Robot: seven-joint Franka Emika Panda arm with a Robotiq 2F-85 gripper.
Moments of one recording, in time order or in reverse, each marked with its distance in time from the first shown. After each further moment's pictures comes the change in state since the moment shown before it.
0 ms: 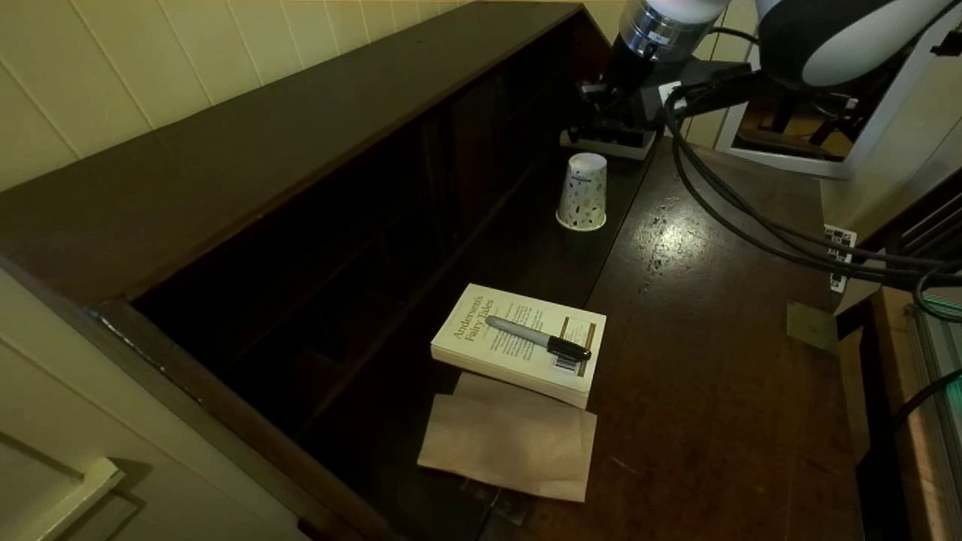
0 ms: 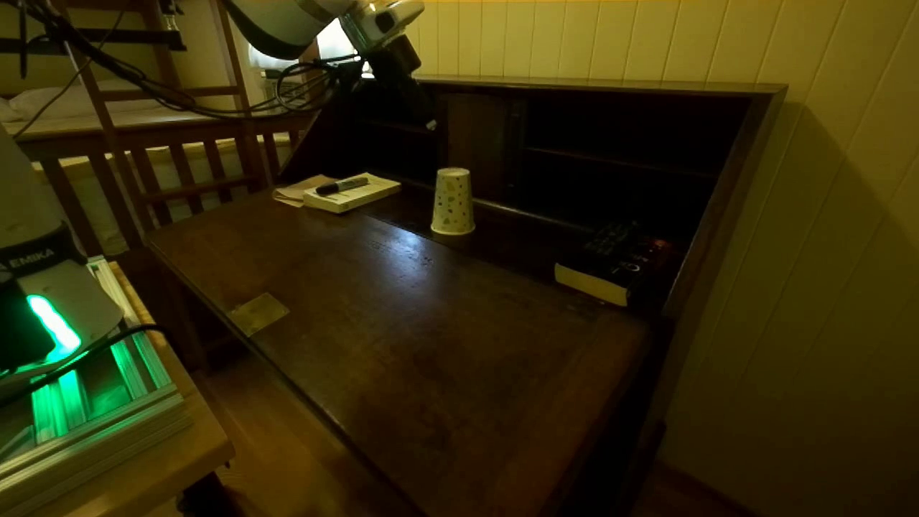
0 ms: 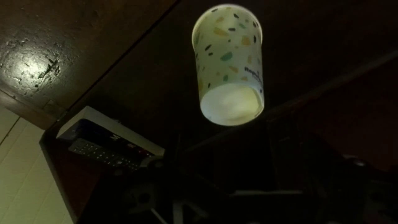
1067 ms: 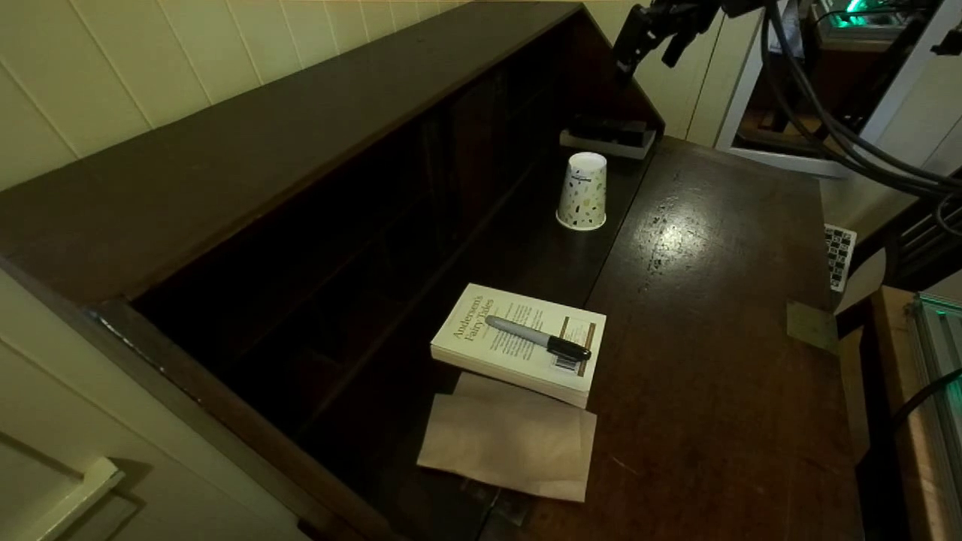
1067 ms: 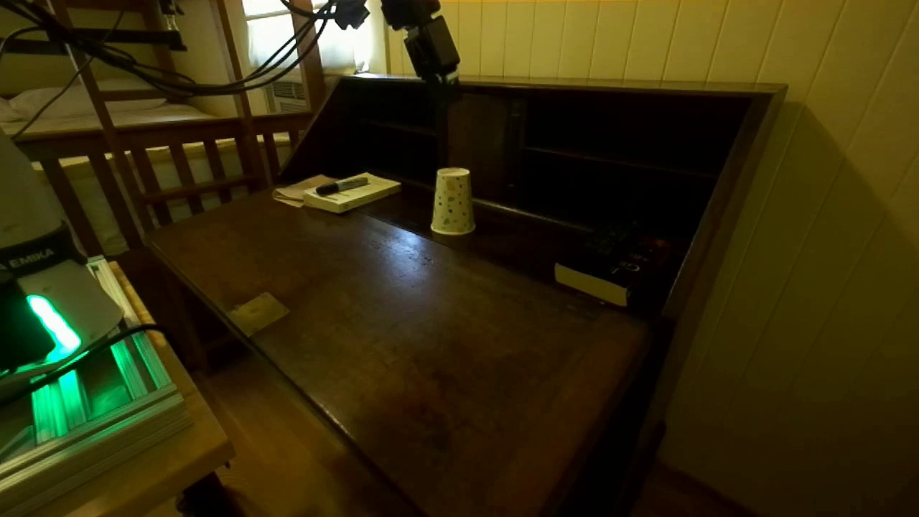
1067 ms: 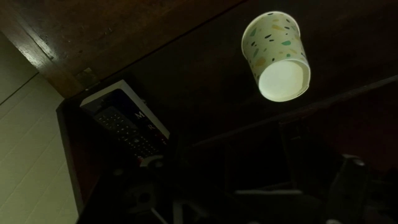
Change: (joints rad) arm -0.056 -0.147 -0.040 0.039 0.537 -0.206 -0.826
